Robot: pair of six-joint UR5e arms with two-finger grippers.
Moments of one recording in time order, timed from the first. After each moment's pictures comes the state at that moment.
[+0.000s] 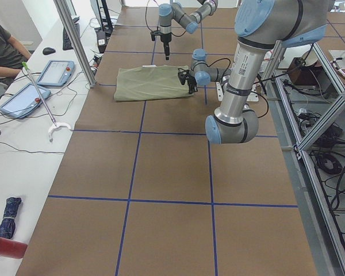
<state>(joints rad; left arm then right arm) -0.29 -2.12 -1.77 -1.76 -1.68 -1.75 0.69 -1.03 1.74 -1.53 2.09 0.94</state>
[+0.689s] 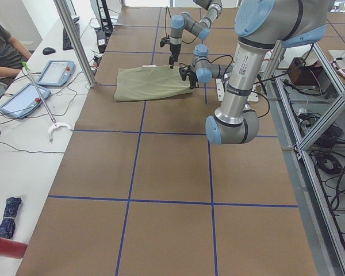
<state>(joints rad) -0.29 -2.11 -1.83 -1.75 -1.69 -1.75 0.51 -1.06 1.78 -1.53 1.84 1.59</state>
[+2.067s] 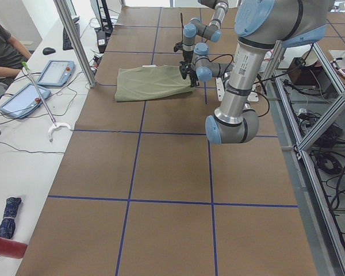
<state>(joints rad) -0.29 -2.12 -1.83 -1.76 -1.70 -1.75 0.38 -1.17 1.83 -1.54 1.80 1.81</state>
